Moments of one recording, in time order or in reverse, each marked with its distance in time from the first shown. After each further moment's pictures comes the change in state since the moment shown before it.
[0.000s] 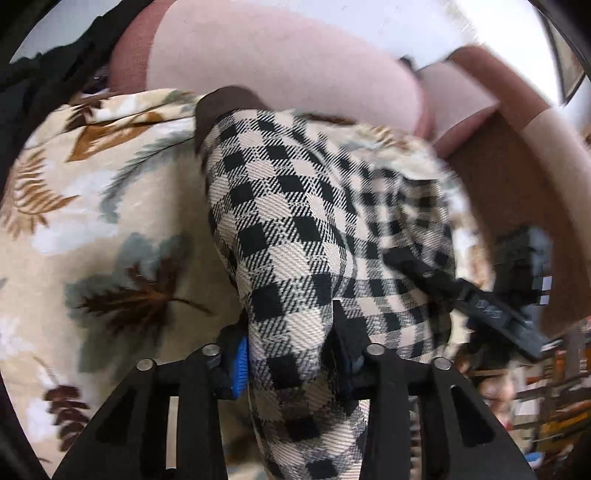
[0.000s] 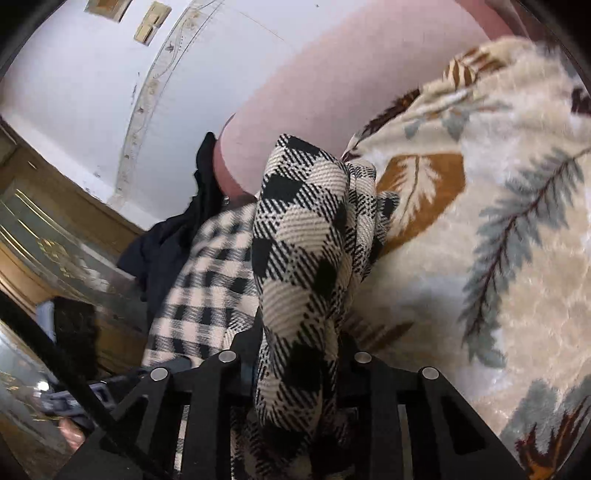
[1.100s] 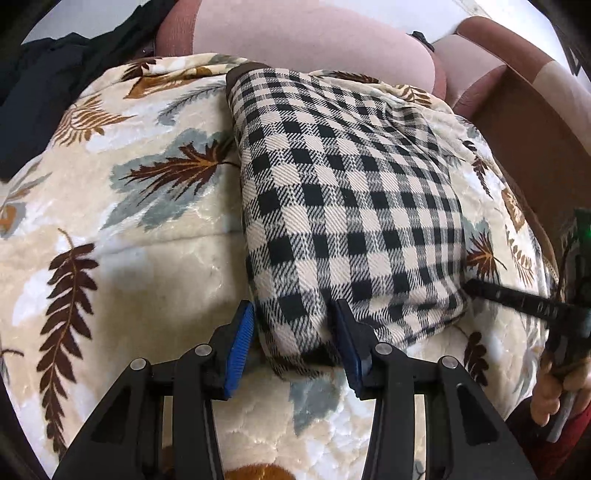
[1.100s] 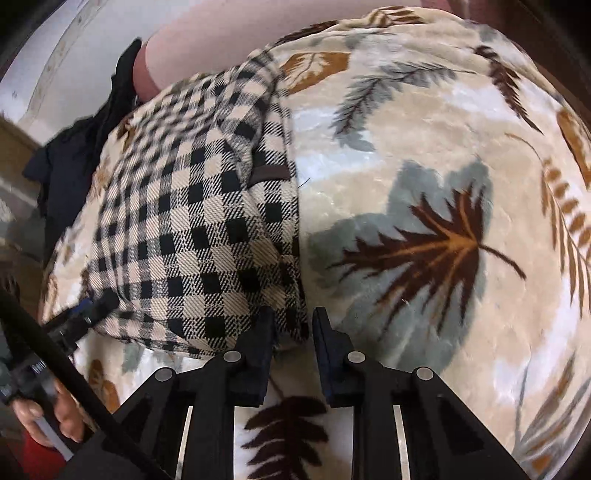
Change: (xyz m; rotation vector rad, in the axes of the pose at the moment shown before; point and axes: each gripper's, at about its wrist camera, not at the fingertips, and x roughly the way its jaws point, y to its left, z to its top) left arm -0.017 0.009 -0.139 0.022 -0.038 0.105; right arm -0.080 -0.005 -0.121 -0.004 0.234 -0.338
